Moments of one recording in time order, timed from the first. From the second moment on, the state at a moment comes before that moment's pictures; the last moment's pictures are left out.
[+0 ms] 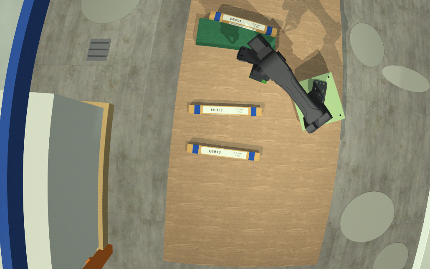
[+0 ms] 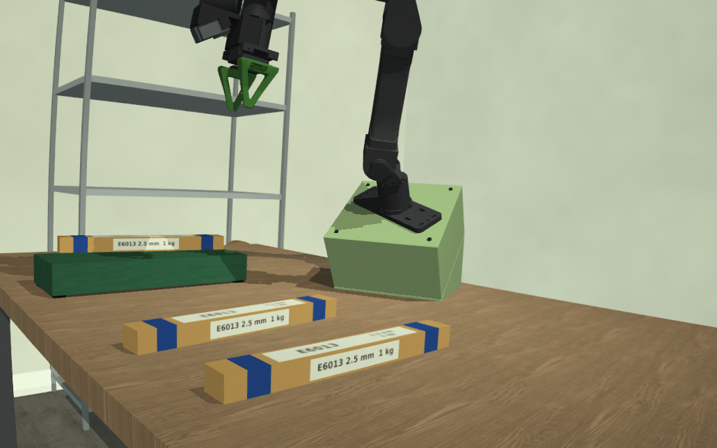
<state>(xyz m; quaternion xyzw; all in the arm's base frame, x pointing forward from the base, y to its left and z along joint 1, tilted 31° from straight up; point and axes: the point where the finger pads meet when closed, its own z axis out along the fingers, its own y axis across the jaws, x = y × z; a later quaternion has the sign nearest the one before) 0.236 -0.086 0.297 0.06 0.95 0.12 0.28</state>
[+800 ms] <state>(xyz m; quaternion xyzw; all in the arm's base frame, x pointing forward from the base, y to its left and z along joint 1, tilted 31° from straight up) 0.237 -0.084 0.297 0.05 0.95 0.13 0.28</state>
